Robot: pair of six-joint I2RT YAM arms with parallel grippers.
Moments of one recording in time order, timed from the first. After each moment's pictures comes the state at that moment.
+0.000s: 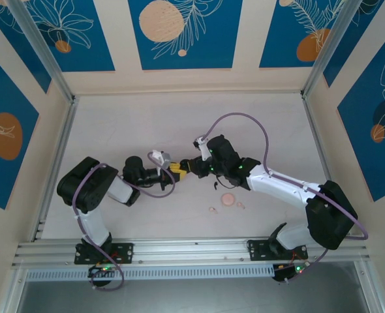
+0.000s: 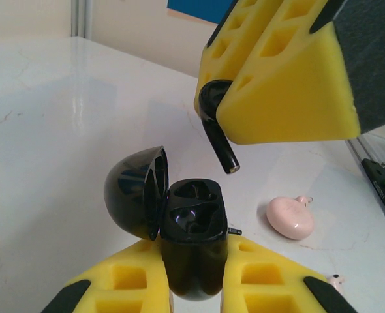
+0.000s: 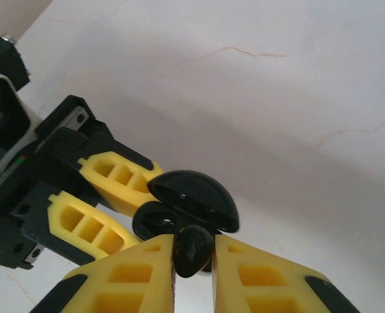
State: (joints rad) left arm -0.47 1.81 0.42 1.26 0.84 -0.16; right arm 0.76 1.39 0.88 -0.15 -0.13 0.30
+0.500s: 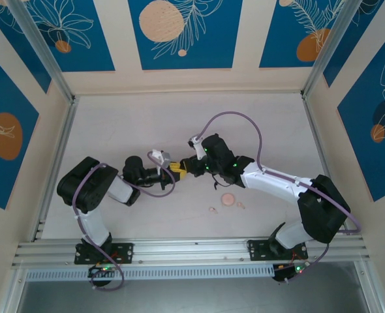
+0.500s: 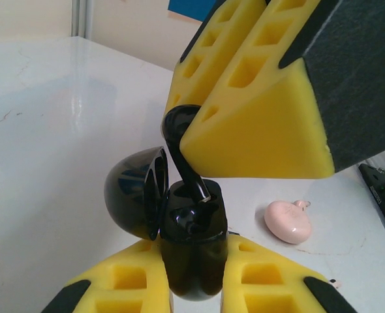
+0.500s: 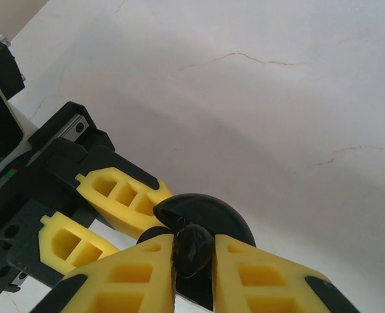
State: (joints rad) left arm -0.47 1.81 0.42 1.27 0.84 -0.18; right arm 0.77 1.45 0.91 -0.12 -0.12 0.28
